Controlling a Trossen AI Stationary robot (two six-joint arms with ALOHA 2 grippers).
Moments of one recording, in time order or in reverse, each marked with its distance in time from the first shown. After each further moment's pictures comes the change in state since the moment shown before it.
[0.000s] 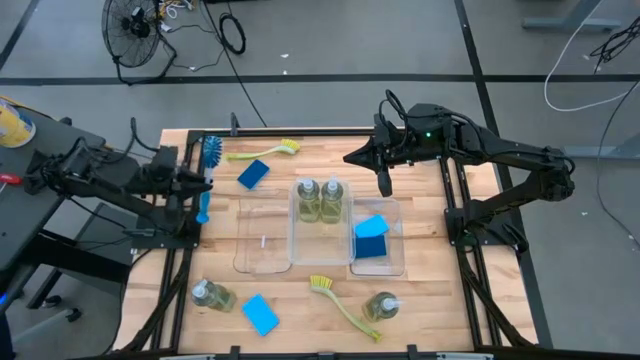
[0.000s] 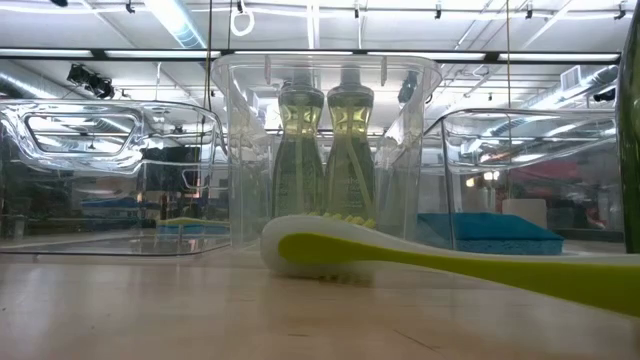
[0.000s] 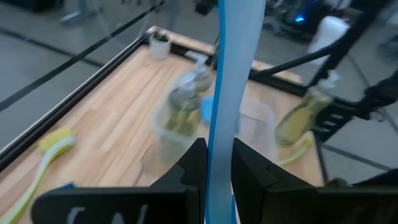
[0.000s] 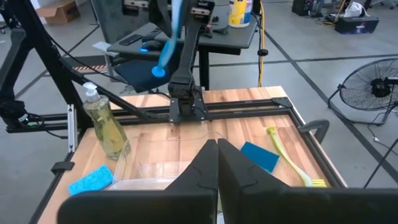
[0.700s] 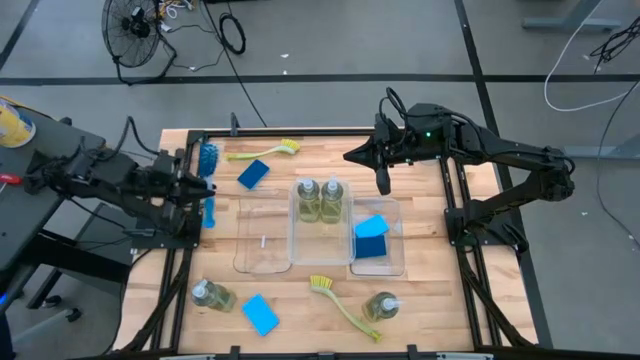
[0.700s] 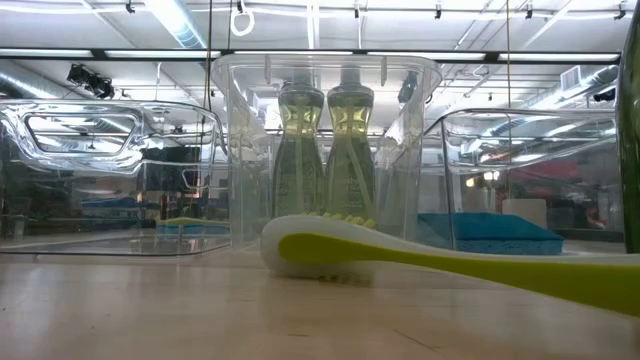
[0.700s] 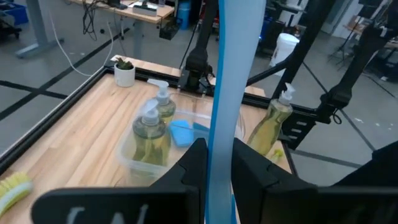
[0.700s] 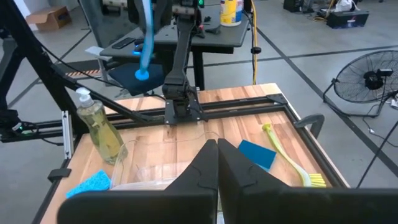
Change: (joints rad) left arm 0.000 -0.029 -0.072 0.192 0.102 0.113; right arm 0.000 0.000 0.000 0.001 0.027 0.035
